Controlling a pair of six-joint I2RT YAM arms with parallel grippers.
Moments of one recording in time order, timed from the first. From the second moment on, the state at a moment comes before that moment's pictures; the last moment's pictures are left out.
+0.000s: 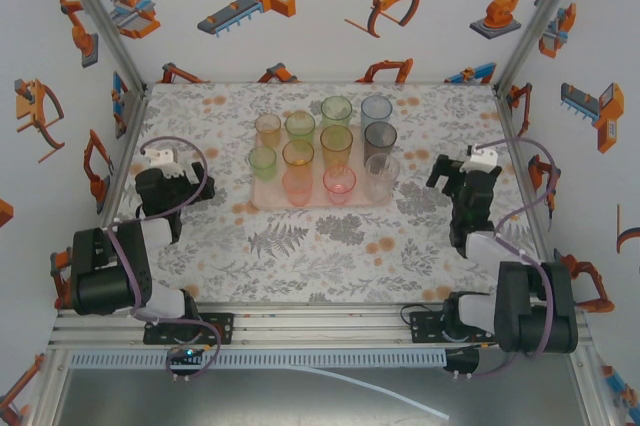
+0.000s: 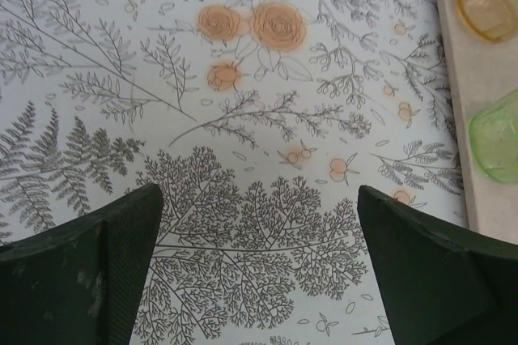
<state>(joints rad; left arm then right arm) 0.13 1.46 0.40 0.64 0.23 -0.11 -0.02 1.21 0.34 0.65 0.11 0.12</state>
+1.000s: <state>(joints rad) 0.03 1.55 0.38 0.75 0.11 -0.06 -0.06 1.55 0.37 0.81 0.02 0.06</state>
